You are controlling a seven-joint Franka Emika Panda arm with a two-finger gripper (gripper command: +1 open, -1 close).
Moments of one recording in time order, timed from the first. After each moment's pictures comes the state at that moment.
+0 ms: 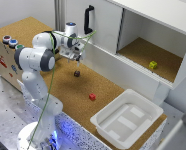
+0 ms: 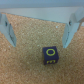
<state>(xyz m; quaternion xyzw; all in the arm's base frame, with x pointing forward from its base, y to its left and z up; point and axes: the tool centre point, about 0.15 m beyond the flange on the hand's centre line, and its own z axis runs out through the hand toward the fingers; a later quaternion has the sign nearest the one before) 0.424 0.175 0.306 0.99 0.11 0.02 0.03</state>
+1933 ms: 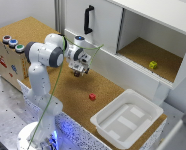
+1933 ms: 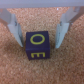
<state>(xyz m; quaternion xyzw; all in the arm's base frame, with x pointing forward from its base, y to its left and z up) 0.456 0.150 0.204 0.98 0.17 0.01 -0.01</state>
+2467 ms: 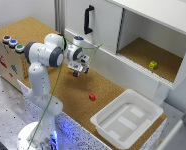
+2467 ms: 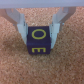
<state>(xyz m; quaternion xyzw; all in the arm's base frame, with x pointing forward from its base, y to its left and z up) 0.442 0.156 0.206 0.98 0.17 0.00 -0.01</state>
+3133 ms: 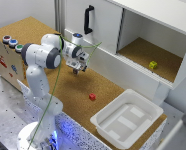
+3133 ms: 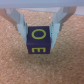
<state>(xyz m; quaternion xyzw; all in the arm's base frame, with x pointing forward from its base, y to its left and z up) 0.442 0.133 0.257 0.99 0.11 0.03 -0.01</state>
